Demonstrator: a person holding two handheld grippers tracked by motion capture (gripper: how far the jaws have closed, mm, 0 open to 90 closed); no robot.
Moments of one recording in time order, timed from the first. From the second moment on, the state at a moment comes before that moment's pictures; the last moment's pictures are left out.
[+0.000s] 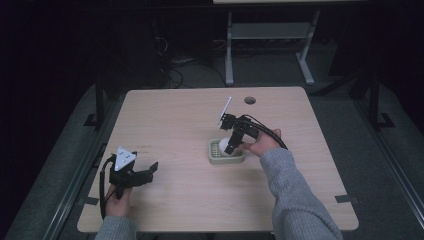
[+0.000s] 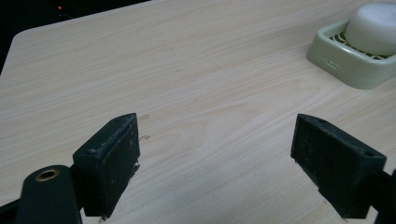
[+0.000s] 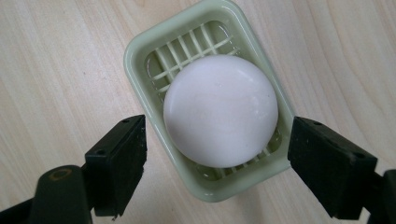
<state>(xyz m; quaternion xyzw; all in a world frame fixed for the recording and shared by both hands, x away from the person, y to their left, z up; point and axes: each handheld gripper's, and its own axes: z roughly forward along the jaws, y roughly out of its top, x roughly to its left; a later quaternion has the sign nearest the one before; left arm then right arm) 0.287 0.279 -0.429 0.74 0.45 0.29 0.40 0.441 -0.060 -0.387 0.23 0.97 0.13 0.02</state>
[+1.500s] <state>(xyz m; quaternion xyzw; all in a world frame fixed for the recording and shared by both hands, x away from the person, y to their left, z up) 0.287 0.278 -0.429 0.75 0.45 0.29 0.40 0.407 -0.112 -0.368 0.26 0.95 0.15 0.02</state>
